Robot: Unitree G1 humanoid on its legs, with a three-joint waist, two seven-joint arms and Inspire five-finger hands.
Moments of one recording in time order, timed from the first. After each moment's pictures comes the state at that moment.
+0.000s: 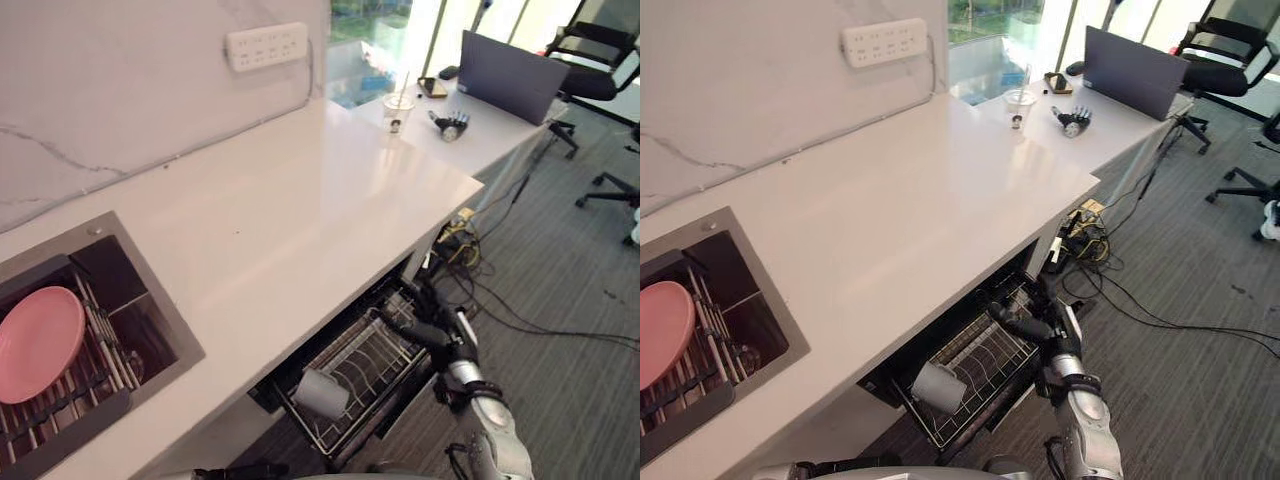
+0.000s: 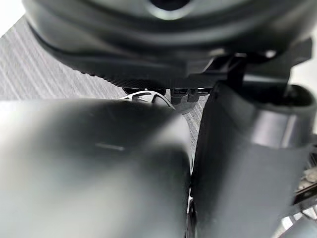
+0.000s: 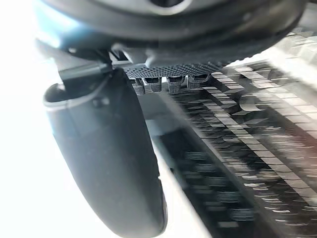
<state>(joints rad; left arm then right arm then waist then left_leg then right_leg) 0.04 0.21 0.09 1.01 -0.14 0.54 -0.20 0.18 -0.07 -0.15 0.01 0.41 0.01 0.19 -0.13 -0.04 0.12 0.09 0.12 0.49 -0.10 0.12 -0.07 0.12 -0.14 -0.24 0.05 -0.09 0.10</state>
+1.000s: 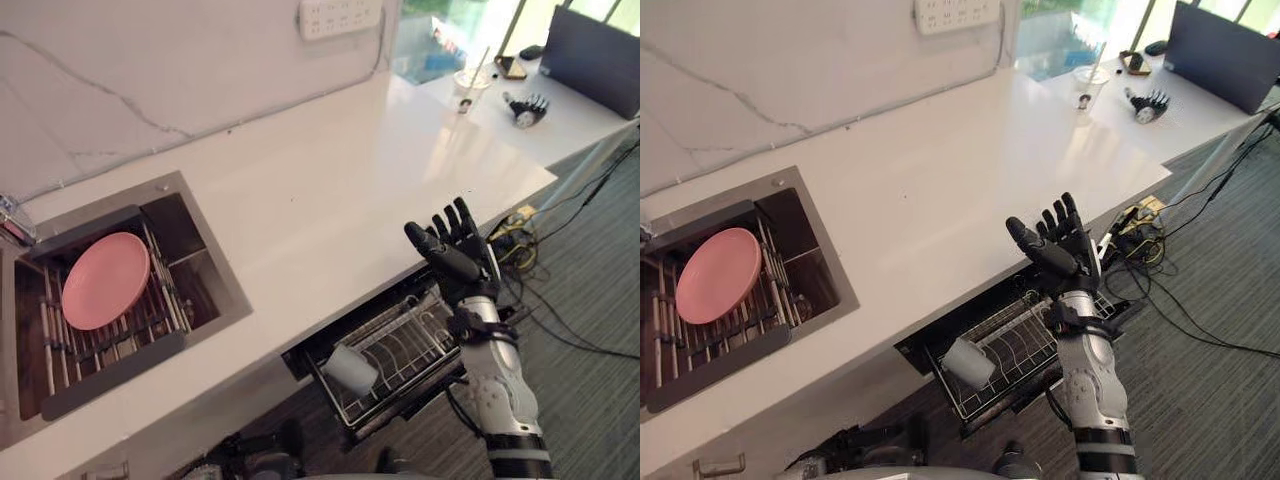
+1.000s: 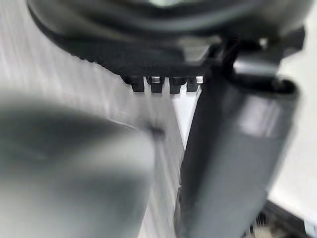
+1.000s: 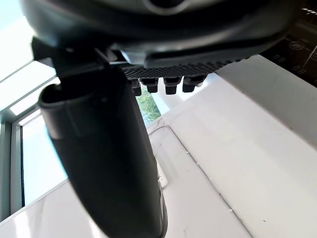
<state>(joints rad) 0.07 0.14 0.05 0.94 -0.26 0.26 0.01 -0.10 -0.17 -0.10 -0.03 0.71 -0.04 -0.04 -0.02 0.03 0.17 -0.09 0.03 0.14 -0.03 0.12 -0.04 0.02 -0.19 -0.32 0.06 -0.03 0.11</state>
